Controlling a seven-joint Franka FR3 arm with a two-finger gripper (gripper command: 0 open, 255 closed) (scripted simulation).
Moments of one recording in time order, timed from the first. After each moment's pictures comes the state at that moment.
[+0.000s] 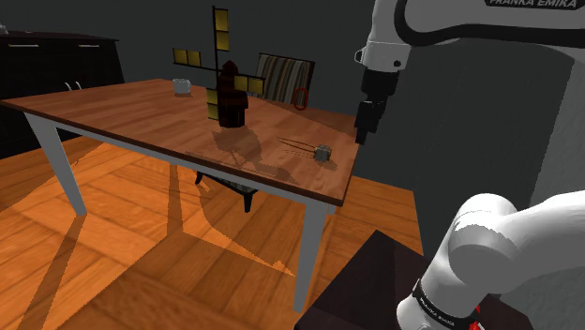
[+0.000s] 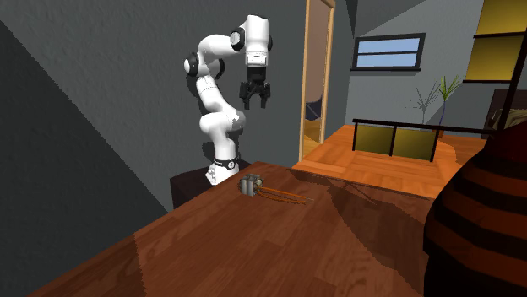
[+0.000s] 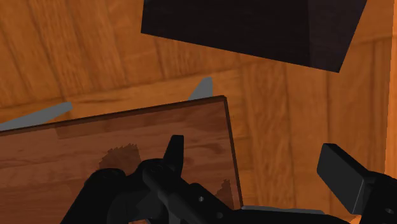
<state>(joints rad) 0.02 -0.80 -0.01 -2.34 -0.06 1.54 -0.14</state>
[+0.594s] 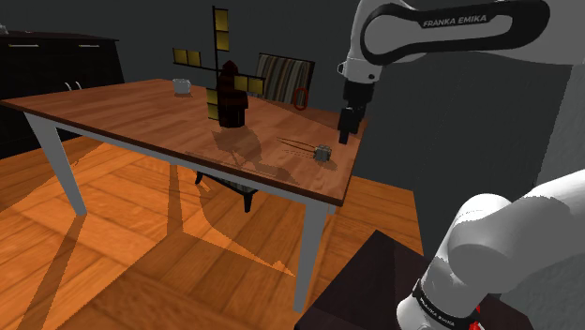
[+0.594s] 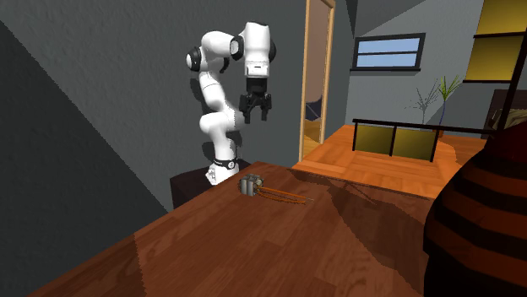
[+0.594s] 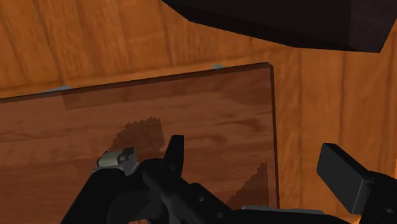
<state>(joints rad) 0.01 -0.59 -0.12 -2.31 -0.10 1.72 -0.26</state>
